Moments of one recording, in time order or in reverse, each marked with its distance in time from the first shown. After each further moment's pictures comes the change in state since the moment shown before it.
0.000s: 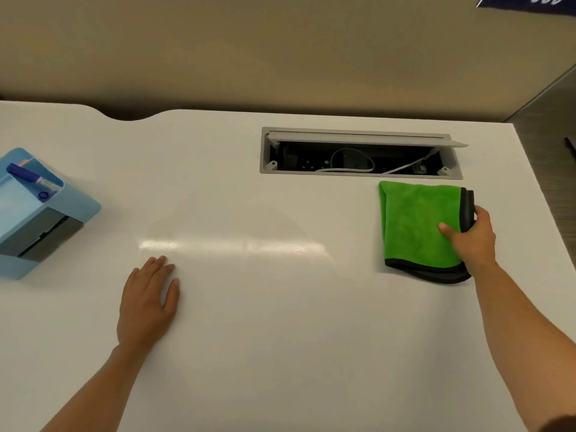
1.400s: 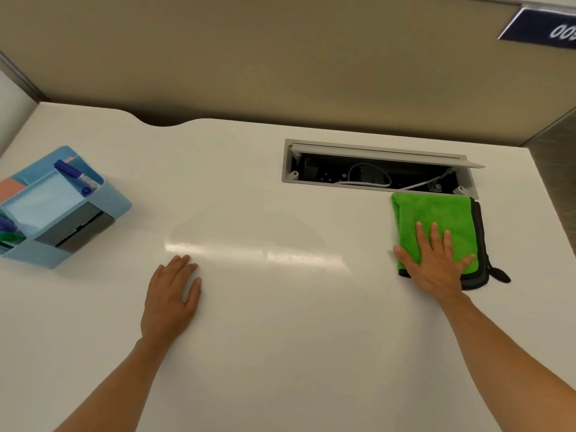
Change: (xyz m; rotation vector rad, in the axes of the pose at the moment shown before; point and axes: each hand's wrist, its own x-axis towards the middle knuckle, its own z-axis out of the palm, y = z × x) left_hand -0.001 -0.009 0.005 -0.044 0.035 0.028; right_hand -0.064 -0.019 0.062 -0.781 -0.235 -0.361
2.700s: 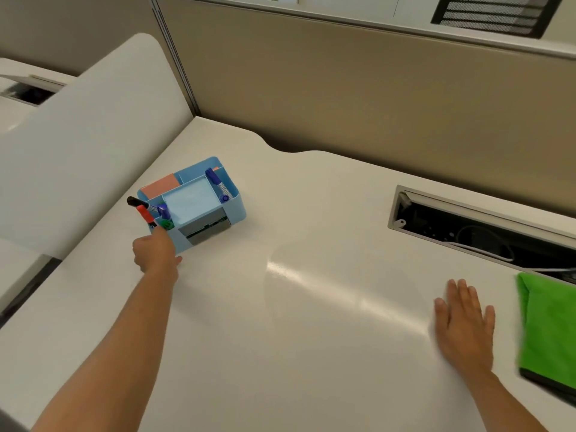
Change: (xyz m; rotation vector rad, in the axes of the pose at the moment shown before) left_hand 0.078 -0.133 -0.141 -0.888 0.764 -1.301; right_hand -0.016 -0.149 0.039 0.107 0.111 -0.240
